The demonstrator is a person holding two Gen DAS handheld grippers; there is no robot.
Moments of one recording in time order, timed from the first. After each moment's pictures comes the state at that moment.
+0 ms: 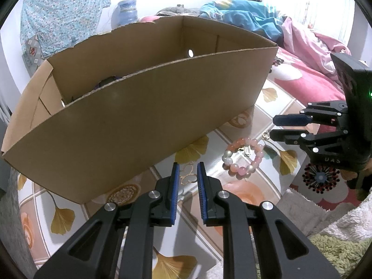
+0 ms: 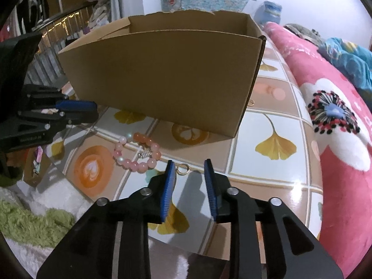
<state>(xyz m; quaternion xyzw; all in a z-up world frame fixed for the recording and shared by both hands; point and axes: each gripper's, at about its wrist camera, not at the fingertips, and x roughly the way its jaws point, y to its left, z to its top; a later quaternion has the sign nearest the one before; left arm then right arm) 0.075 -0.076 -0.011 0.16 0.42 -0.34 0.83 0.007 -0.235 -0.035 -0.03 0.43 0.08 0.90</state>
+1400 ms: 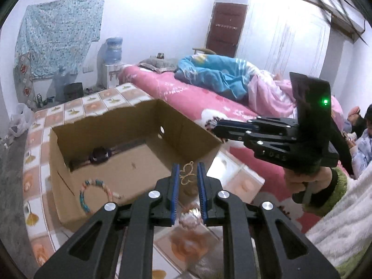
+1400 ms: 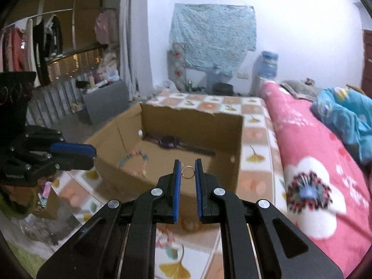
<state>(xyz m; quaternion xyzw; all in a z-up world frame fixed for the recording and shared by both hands) 0.067 -0.059 0.119 0.06 0.32 -0.43 0.84 0.034 -0.249 0.085 -0.02 0.28 0.11 0.95</state>
